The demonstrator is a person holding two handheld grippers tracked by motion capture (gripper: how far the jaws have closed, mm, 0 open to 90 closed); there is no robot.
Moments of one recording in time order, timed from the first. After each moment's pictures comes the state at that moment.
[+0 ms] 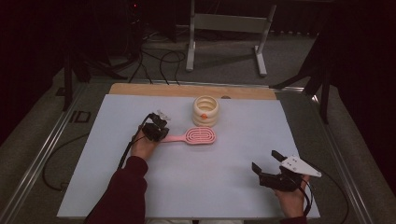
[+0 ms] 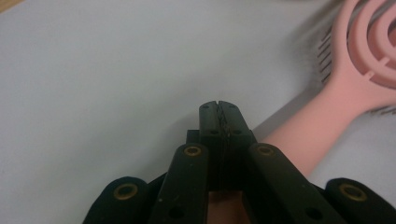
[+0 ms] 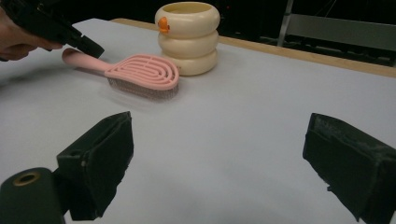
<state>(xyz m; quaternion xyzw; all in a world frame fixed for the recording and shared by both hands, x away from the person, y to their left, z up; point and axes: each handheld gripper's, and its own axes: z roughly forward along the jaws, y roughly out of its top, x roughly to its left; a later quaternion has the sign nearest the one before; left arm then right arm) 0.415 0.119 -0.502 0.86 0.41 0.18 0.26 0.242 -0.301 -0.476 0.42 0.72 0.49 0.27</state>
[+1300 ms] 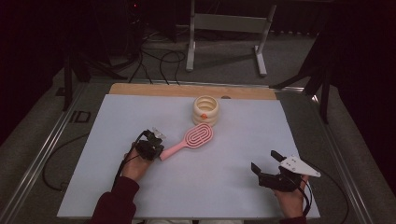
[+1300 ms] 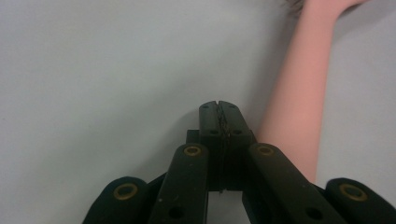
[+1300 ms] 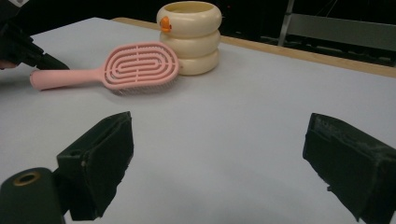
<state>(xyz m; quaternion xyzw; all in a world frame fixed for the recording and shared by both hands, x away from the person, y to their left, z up) 0.352 0.128 -0.507 0.87 0.41 0.16 0.23 0.242 -0.299 -0.477 0.41 0.72 0.49 0.27</state>
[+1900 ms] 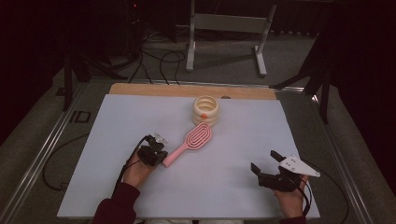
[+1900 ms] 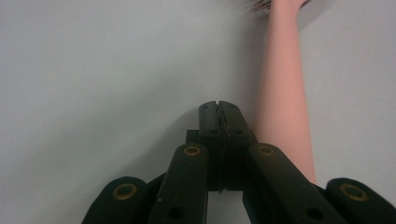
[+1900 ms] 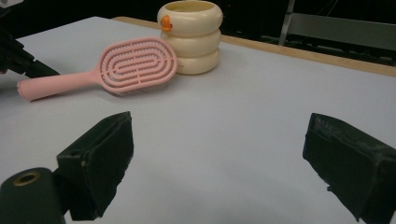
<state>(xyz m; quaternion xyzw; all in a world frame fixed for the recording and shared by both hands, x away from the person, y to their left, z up) 0.335 0.122 -0.506 0.87 0.41 0.12 0.26 0.242 -0.298 -0.477 0.41 0.72 0.49 0.27</state>
